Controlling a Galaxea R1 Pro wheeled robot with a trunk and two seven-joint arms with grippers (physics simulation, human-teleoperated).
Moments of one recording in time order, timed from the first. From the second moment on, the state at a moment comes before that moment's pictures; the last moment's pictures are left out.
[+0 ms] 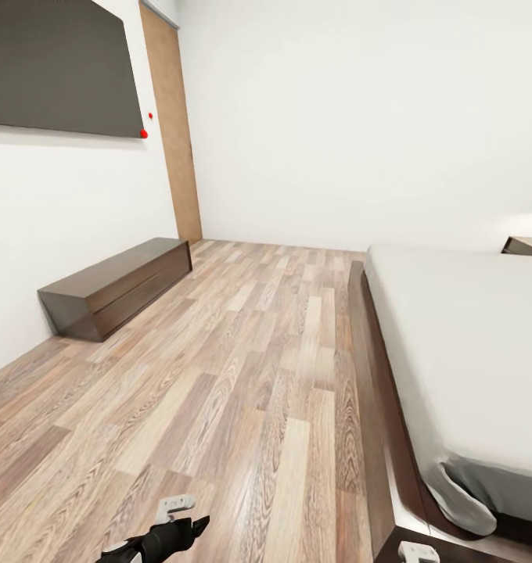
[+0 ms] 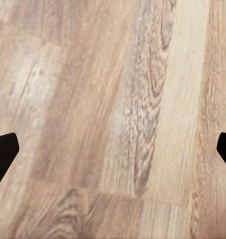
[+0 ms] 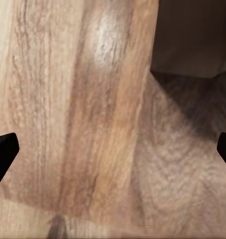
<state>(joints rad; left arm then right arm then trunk) -0.49 0.01 0.42 -0.15 -0.19 -0.04 -0.44 -0.43 -0.12 -0.25 -0.10 0.10 0.04 0.27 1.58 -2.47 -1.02</state>
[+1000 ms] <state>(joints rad) -0.49 0.01 0.42 -0.15 -0.19 -0.04 -0.44 -0.43 -0.12 -0.25 -0.10 0.10 0.04 0.27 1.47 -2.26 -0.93</state>
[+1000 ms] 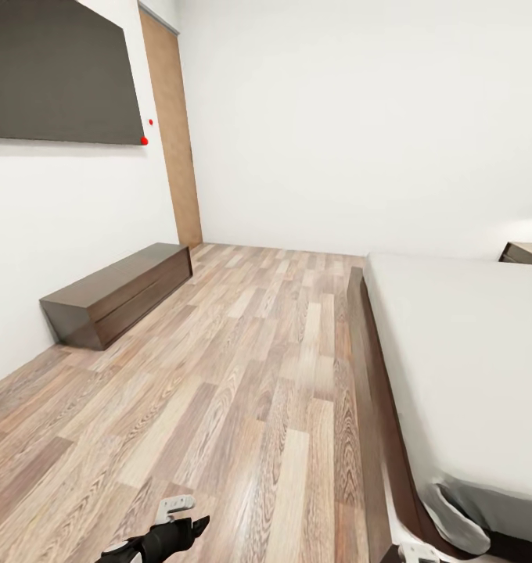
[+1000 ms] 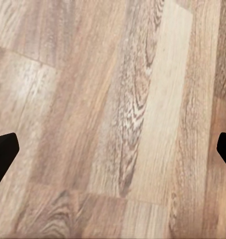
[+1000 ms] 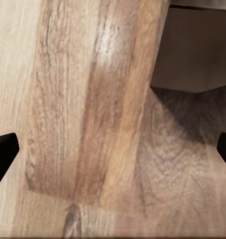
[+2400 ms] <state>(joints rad) -0.49 0.01 0.42 -0.15 -0.19 -0.04 -0.44 -0.43 -0.12 -0.25 -0.10 0.10 0.04 0.27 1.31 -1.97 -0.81</state>
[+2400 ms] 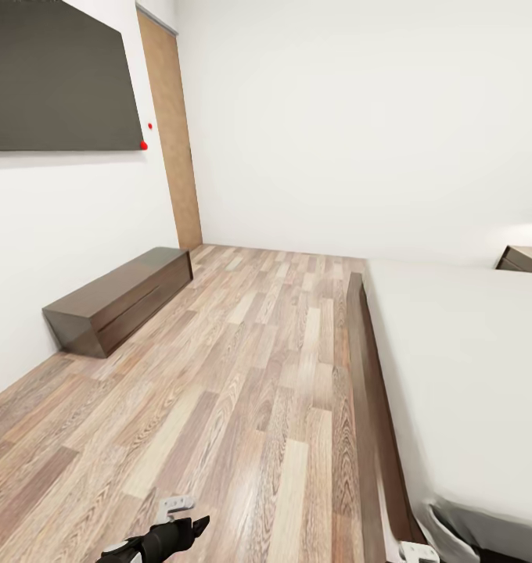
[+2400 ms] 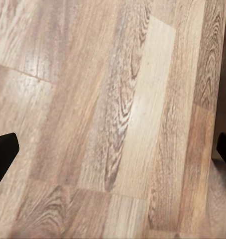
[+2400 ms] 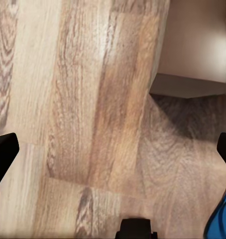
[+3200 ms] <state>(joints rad) -0.49 0.02 0.42 -0.15 -0.19 -0.04 -0.44 -0.43 -0.12 -0.25 -0.10 0.10 0.04 0.27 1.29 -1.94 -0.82</state>
